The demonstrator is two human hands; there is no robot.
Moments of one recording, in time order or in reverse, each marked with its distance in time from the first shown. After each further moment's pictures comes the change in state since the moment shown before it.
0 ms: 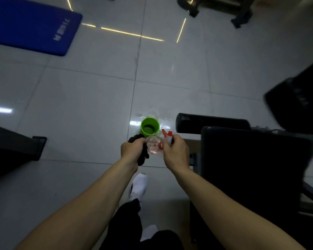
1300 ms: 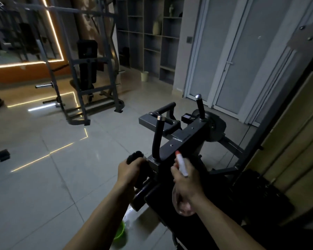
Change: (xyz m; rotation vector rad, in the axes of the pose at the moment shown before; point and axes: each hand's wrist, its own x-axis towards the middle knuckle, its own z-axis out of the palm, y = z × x) left_hand -0.354 0.230 0.123 0.464 -0.820 0.500; right_hand -0.167 -0.142 -0.361 0.455 0.646 0.203
